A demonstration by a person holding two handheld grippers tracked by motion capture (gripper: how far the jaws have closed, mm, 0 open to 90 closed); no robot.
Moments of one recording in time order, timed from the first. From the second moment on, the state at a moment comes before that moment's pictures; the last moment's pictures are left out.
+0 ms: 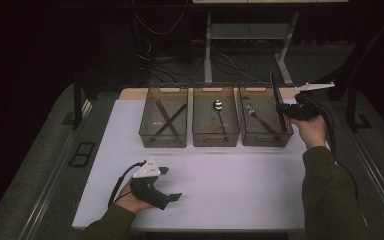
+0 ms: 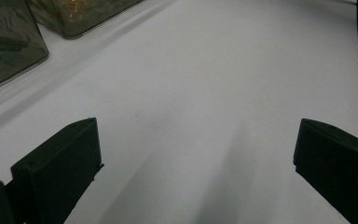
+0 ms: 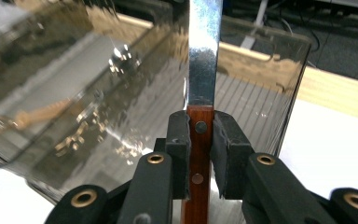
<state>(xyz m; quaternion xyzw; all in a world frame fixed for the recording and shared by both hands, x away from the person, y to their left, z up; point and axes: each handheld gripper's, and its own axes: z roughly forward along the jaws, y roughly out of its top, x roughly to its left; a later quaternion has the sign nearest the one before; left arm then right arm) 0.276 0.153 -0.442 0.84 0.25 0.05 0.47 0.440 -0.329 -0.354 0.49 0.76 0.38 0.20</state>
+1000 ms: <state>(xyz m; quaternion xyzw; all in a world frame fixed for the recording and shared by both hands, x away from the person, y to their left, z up) 0.275 0.153 -0.442 0.84 0.25 0.05 0.47 0.461 -0.314 -0.388 0.51 0.80 0.26 0.16</state>
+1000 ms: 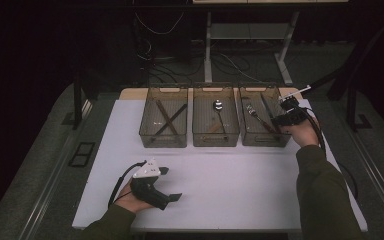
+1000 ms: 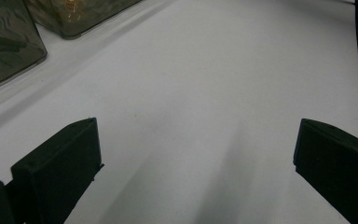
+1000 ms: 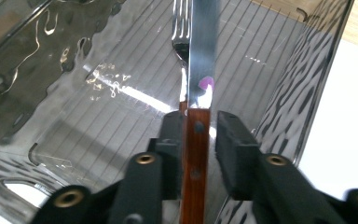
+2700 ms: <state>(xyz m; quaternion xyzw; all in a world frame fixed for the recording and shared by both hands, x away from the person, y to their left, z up) 0.275 0.153 -0.442 0.85 0.25 0.06 0.46 0.352 -0.304 -0.371 0.41 0.78 0.44 0.17</state>
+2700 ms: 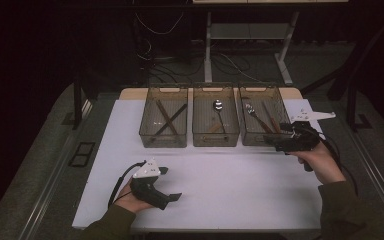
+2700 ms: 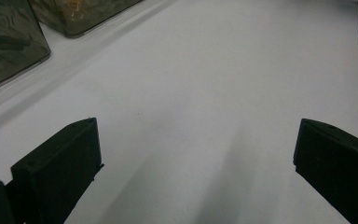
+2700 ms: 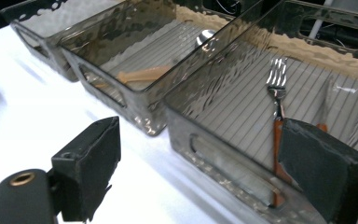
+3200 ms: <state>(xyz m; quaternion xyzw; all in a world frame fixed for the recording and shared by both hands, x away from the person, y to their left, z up) 0.275 0.153 -0.442 0.85 0.25 0.06 0.46 0.306 -0.294 -0.404 0.40 0.78 0.44 0.18</state>
